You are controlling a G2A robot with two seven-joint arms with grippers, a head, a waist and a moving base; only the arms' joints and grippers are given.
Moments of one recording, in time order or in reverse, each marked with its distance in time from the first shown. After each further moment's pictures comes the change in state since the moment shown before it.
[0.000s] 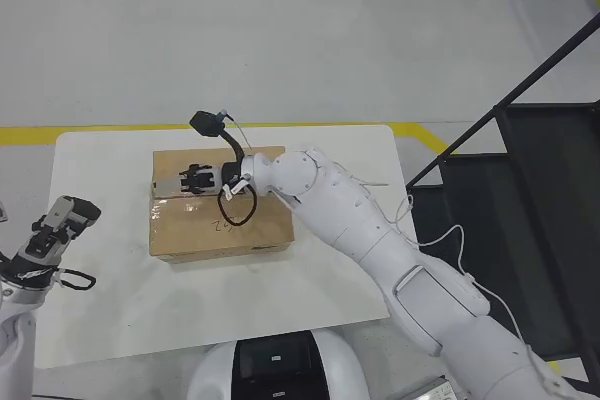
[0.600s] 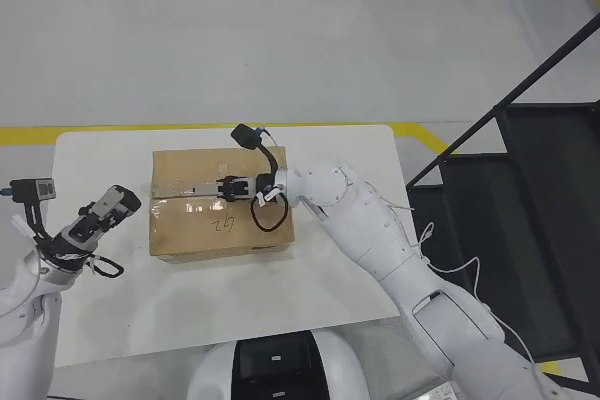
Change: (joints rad) left arm -0.130 0.000 0.144 -0.003 0.031 0.066 -0.104; right arm -0.181 0.089 0.161 -0.199 -0.051 0.090 0.073
